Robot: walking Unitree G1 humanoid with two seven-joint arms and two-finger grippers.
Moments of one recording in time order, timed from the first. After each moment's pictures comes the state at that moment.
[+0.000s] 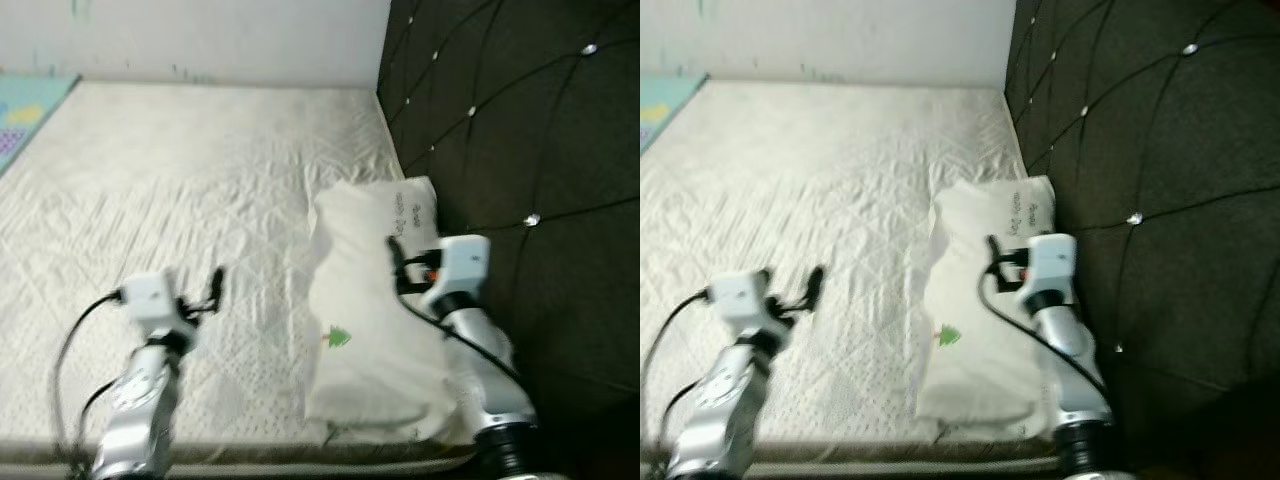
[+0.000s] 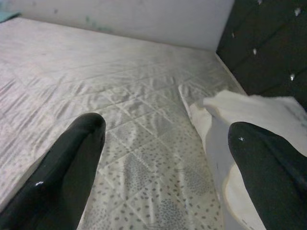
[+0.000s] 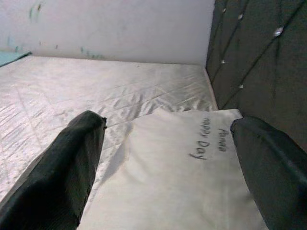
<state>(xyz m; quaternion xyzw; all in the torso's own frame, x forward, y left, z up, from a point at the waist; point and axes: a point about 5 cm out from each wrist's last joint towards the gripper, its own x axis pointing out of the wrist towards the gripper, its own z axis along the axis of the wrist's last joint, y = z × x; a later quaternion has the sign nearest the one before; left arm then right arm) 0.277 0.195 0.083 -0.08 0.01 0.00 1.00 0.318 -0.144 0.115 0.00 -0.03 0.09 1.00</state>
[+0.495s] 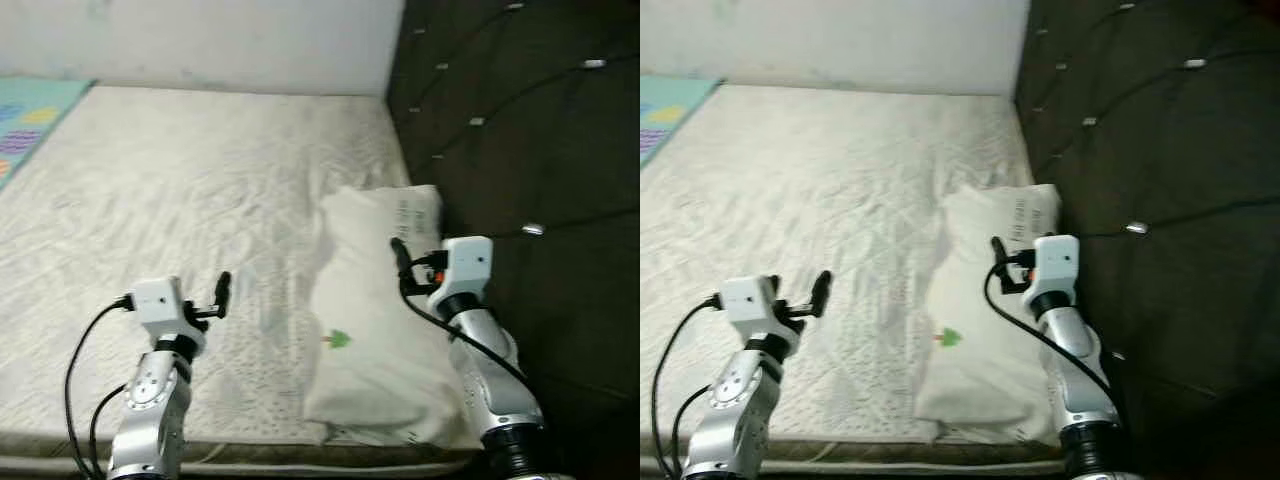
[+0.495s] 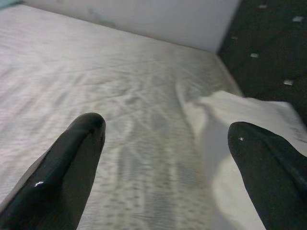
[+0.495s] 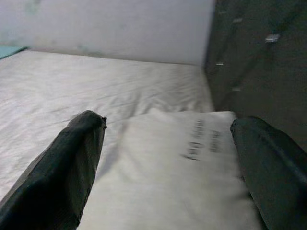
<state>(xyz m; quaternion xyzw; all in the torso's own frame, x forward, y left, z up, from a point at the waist) 0.275 0.181 0.076 -0.10 0.03 -0.01 0.99 0.316 -0.158 0.111 0.00 -0.02 0.07 1.00</state>
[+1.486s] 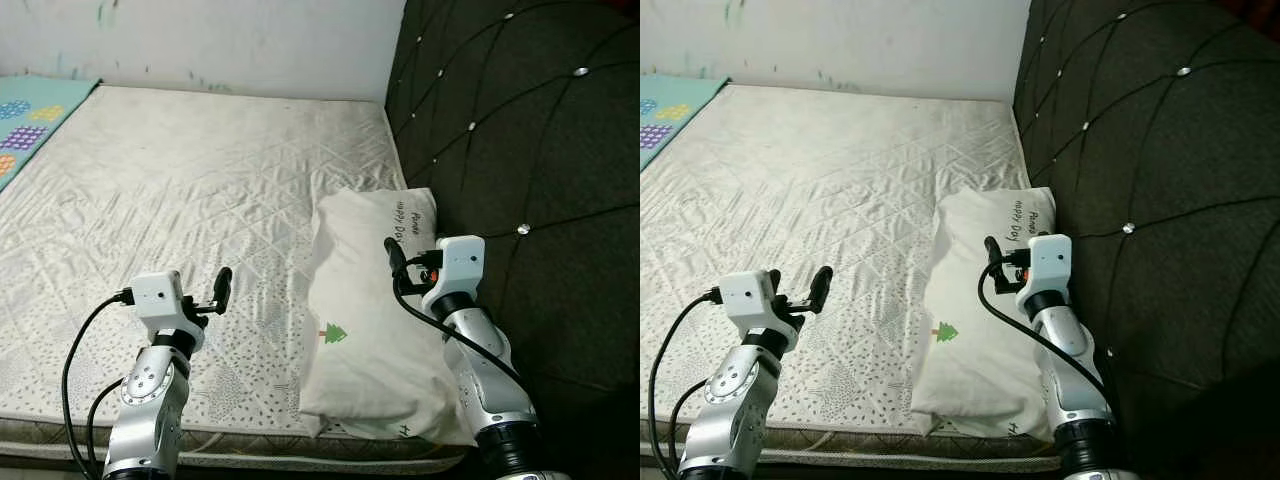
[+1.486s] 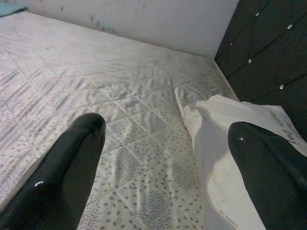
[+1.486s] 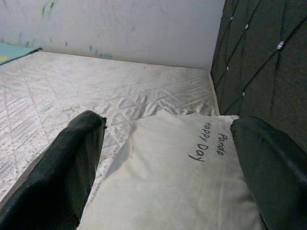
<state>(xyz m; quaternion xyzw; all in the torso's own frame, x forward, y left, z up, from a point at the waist) 0.278 0.183 0.079 -0.10 0.02 -0.01 0.99 0.317 -0.150 0.110 0.00 -0.02 0.08 1.00</state>
